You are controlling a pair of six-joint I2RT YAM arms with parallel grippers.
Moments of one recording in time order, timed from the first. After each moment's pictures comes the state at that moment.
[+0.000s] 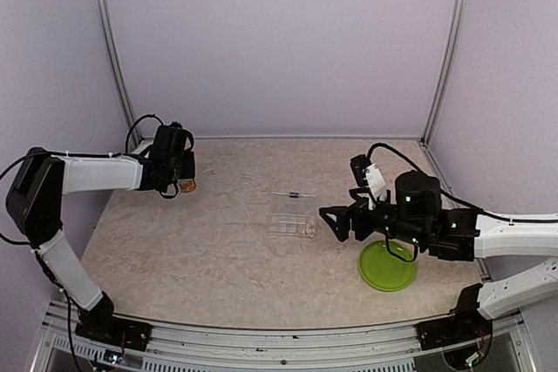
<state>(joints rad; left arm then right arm) -0.43 1.65 1.01 0.01 -0.50 -0.26 0.98 1.09 0.62 0.15 0.21 0.22</state>
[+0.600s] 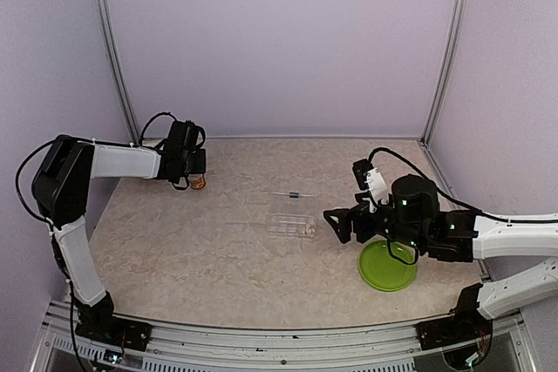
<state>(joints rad) -0.40 1.88 1.20 0.01 -0.44 -0.22 0.97 1.09 0.60 0.12 0.26 0.25</state>
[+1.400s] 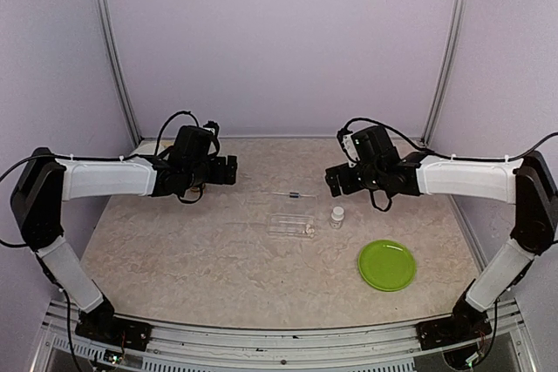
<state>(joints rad) -0.60 1.67 1.09 0.02 -0.36 -0.26 0.68 1.57 1.07 -0.14 0.28 0.16</state>
